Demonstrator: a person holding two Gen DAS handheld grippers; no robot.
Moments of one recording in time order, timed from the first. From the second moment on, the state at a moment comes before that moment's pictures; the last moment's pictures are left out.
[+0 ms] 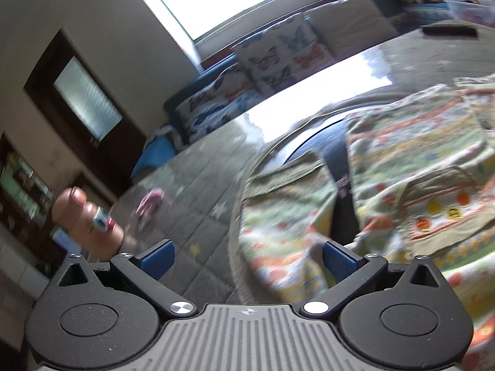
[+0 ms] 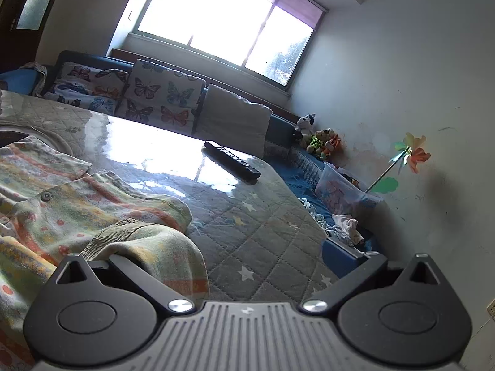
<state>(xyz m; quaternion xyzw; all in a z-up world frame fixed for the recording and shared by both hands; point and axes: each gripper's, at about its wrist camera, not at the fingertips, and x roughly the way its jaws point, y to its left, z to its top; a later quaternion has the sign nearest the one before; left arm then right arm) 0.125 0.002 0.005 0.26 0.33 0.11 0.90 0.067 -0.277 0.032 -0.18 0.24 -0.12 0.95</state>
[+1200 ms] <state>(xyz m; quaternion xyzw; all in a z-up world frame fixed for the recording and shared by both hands) 0.150 0.032 -0.002 0.28 0.27 0.20 0.90 0.059 -0.310 0.030 -0.14 0.22 -0.16 0.95</state>
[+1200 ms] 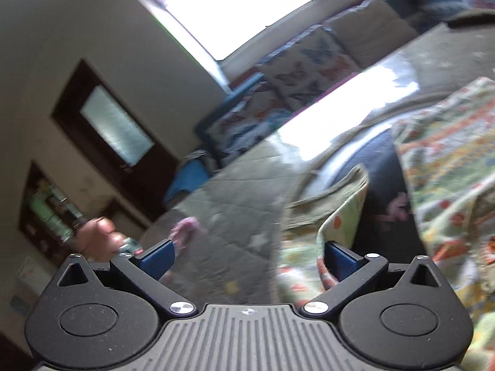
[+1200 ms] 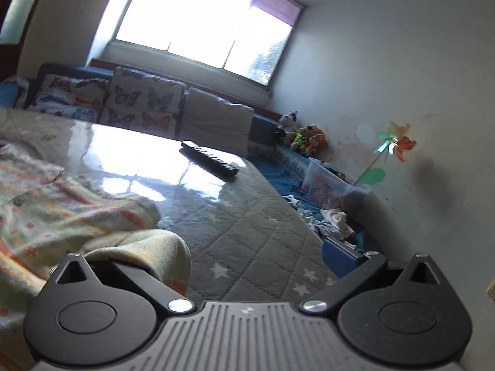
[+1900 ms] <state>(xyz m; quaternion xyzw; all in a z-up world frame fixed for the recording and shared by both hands) 0.080 0.144 0.001 0.11 0.32 0.36 0.87 -0.017 -0.433 0.002 0.19 0.26 -0.22 0.92</state>
